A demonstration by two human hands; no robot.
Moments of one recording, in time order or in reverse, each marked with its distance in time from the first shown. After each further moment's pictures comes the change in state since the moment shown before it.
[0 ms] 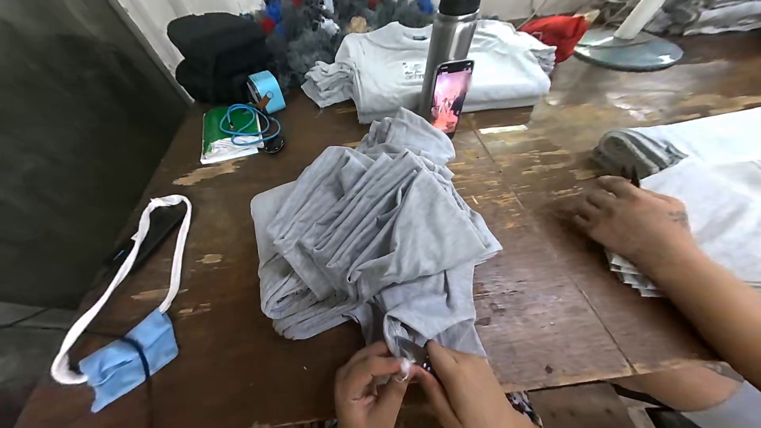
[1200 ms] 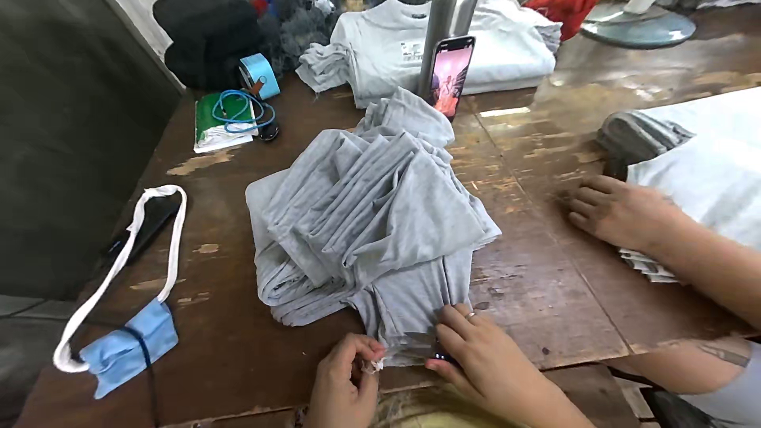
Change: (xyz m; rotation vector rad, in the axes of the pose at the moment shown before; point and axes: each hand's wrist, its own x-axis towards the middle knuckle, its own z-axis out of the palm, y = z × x) left_hand -0.001 0.023 -0.036 0.496 -0.194 -0.208; right_hand -0.004 0.041 -0.017 -0.191 -0.151 -0.181
